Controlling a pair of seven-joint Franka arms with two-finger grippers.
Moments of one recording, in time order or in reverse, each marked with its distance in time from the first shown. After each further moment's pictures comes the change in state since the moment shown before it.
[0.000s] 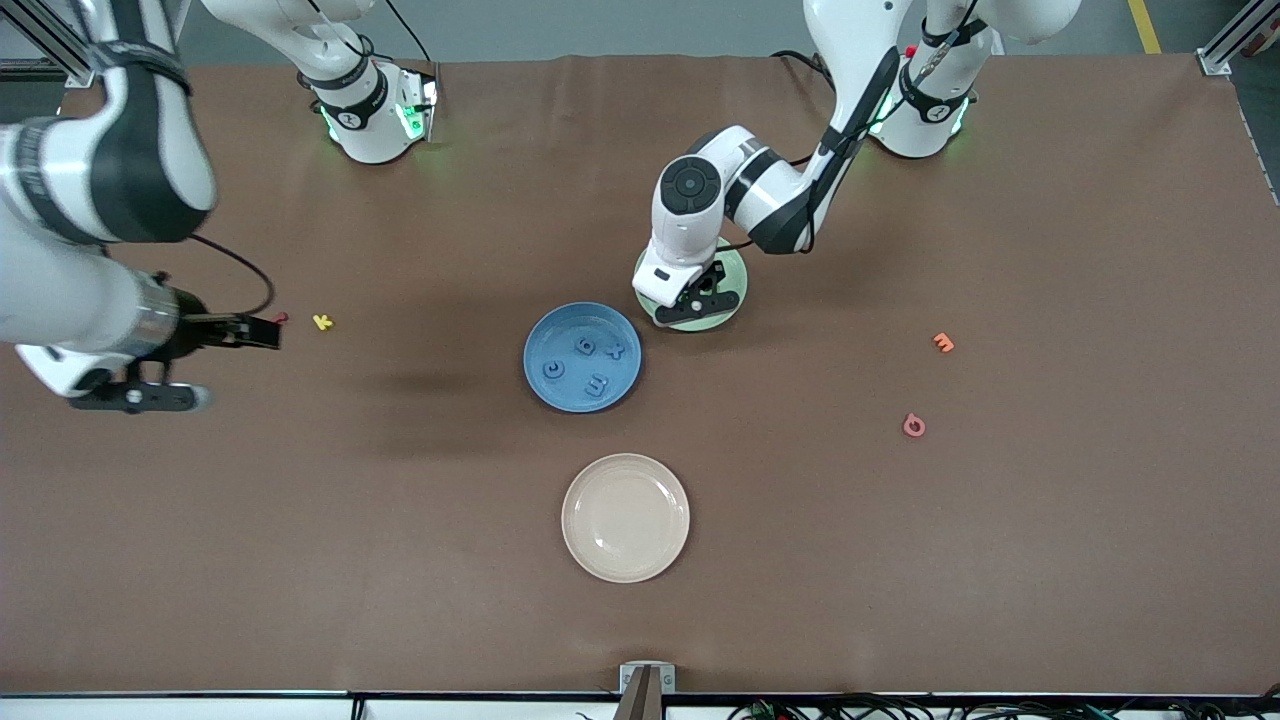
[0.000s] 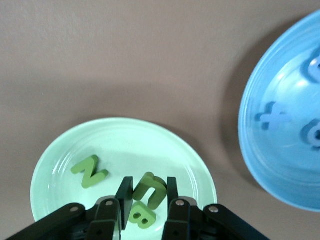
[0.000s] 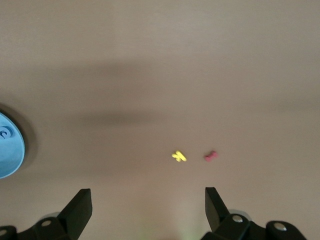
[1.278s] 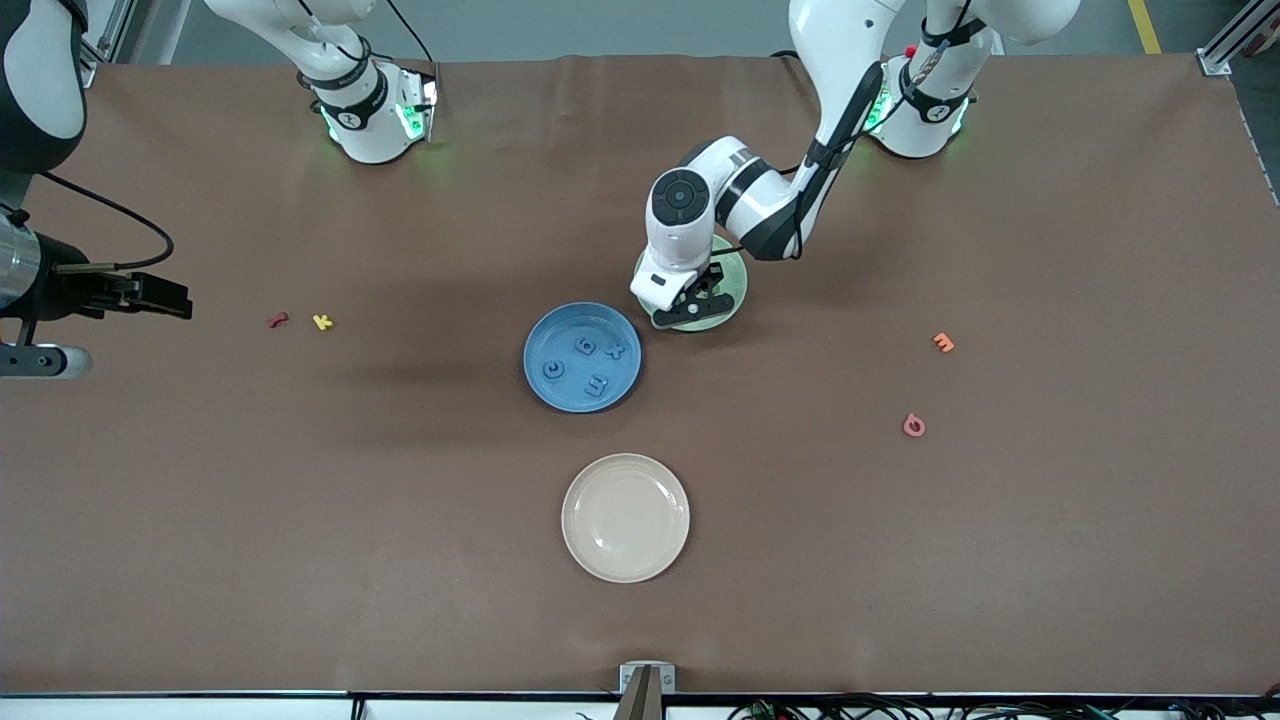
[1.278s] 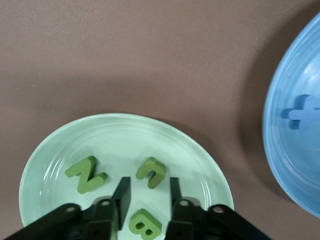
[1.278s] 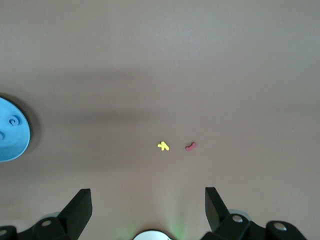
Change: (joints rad) left arm -0.014 0.050 0.009 0.013 0.000 0.005 -0.007; right arm -0.042 -0.006 0.032 0.186 -0.027 -0.169 -0.055
